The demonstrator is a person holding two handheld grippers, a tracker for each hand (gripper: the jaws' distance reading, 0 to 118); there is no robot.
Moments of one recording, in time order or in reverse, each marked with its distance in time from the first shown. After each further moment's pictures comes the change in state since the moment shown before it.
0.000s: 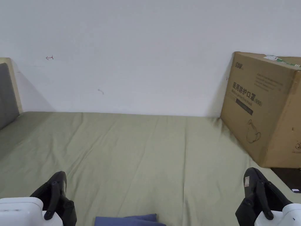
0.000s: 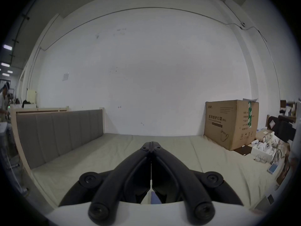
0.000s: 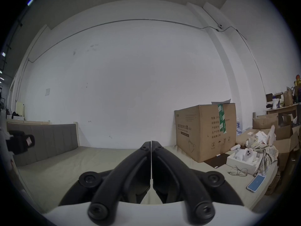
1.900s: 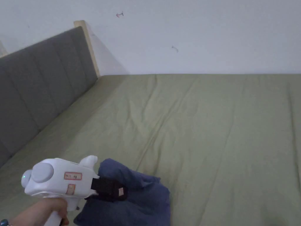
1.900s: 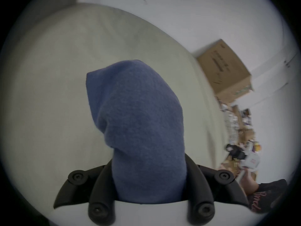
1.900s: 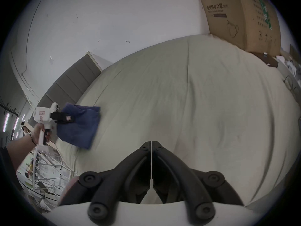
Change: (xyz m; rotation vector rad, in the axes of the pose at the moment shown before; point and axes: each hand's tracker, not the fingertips) left arm -0.270 -0.142 -0.247 -1.121 -0.350 0.407; right arm -0.004 -0.165 -0.087 -1.022 0.316 -0.243
